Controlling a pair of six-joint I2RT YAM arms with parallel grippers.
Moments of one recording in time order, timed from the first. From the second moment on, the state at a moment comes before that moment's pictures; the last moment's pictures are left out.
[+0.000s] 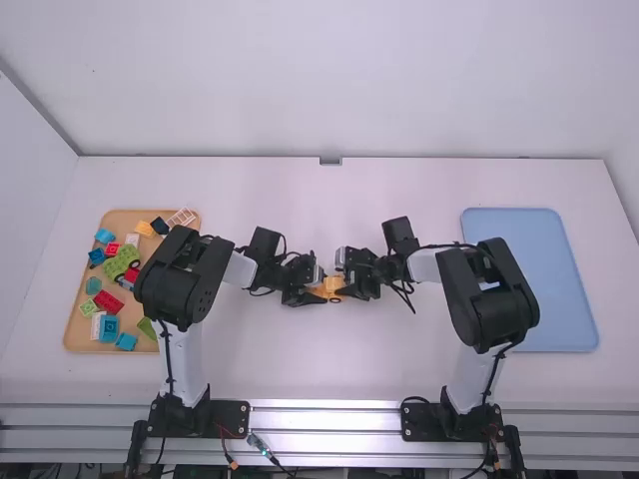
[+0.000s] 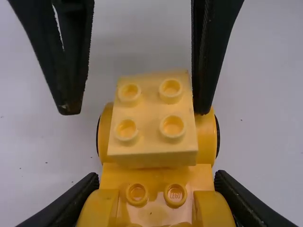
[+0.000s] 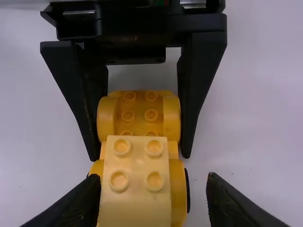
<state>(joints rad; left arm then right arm) -0.27 2.05 0.81 0.18 0.96 1.04 0.31 1.94 0.85 -0.09 -0.90 -1.07</state>
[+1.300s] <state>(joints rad) -0.27 2.05 0.81 0.18 0.96 1.05 0.30 1.92 0.86 -0.14 -0.93 -1.08</state>
